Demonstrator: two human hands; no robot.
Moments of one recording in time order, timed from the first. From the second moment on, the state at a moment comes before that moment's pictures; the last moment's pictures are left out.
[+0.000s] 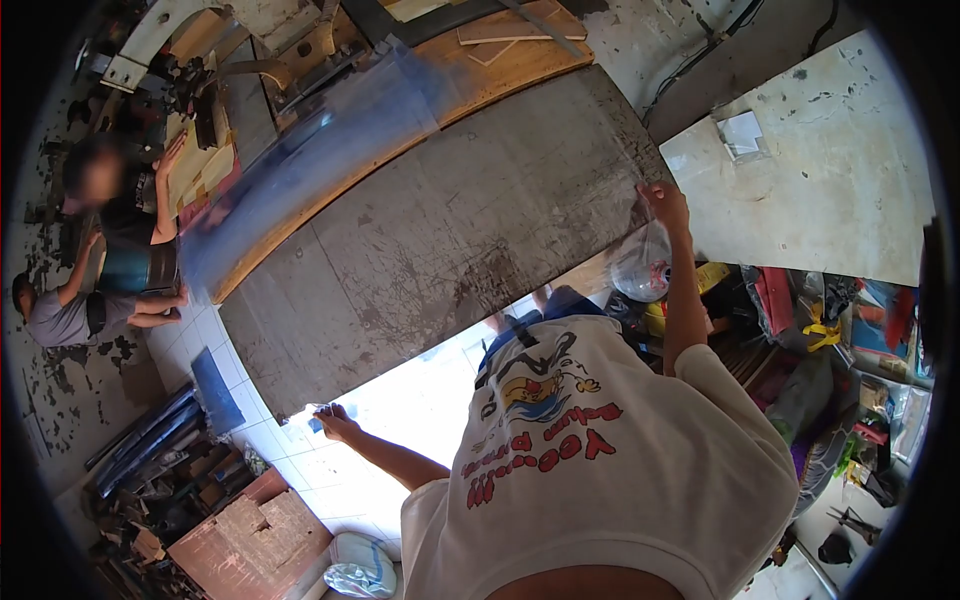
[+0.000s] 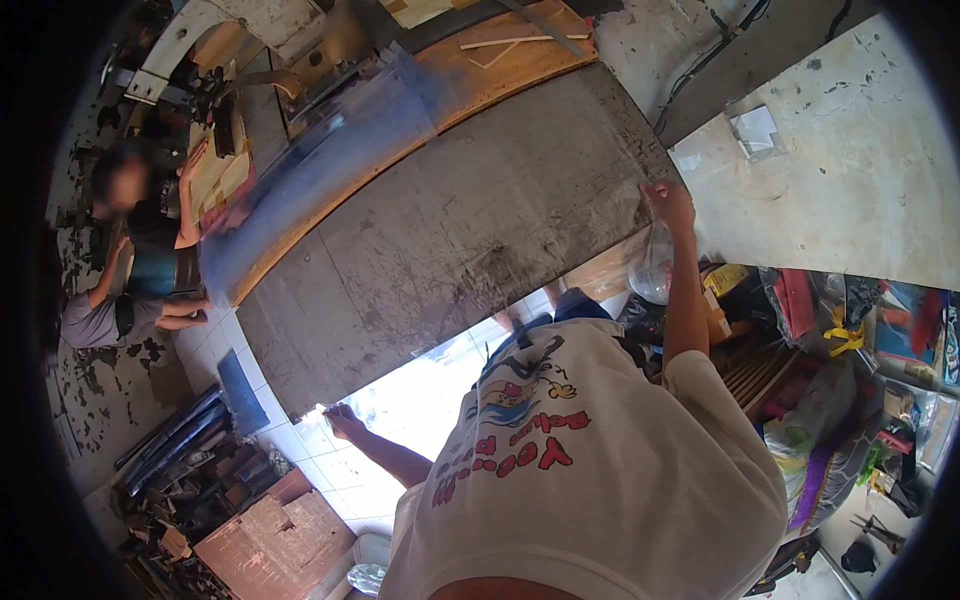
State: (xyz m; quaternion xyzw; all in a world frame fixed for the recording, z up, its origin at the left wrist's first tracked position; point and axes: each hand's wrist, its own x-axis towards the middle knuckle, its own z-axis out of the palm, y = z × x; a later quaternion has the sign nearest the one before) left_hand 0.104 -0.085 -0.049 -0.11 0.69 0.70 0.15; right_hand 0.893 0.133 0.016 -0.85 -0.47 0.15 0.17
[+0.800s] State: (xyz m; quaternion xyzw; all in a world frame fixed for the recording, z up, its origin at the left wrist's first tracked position) left_hand 0.089 -0.097 -0.068 -0.10 0.69 0.70 0.16; right_hand 0.826 0.368 -0.002 -0.83 -0.52 -0.02 0.19
